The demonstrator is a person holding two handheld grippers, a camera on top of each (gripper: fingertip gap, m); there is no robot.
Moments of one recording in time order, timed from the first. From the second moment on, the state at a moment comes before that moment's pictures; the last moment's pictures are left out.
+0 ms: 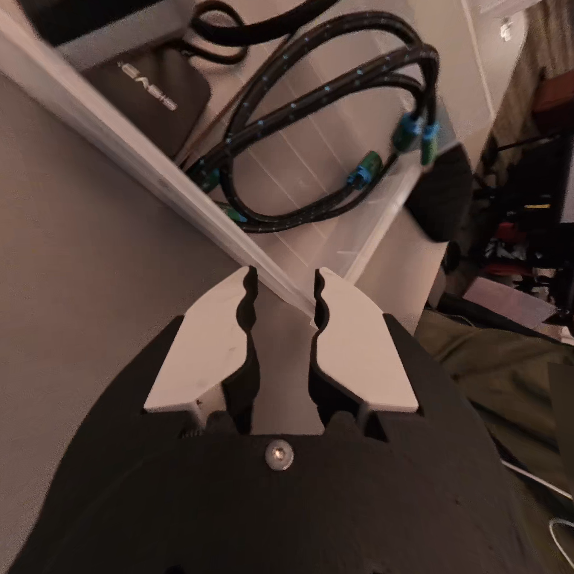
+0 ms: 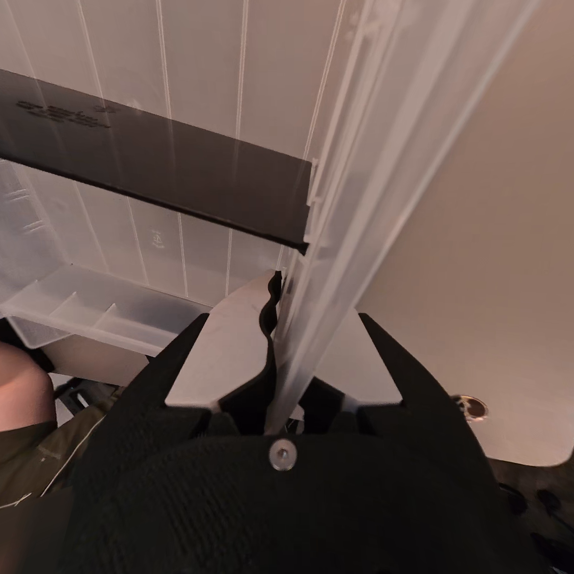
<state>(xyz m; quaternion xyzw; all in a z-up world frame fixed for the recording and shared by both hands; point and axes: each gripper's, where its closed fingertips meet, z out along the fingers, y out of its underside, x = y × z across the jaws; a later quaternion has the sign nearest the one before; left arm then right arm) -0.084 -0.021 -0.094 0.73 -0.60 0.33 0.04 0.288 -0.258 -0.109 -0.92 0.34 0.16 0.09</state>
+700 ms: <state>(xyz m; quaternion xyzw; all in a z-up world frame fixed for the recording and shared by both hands) -0.385 0.175 -0.086 0.93 -0.24 0.26 -0.11 0.218 -0.183 -0.149 -0.97 0.21 0.10 -0.06</state>
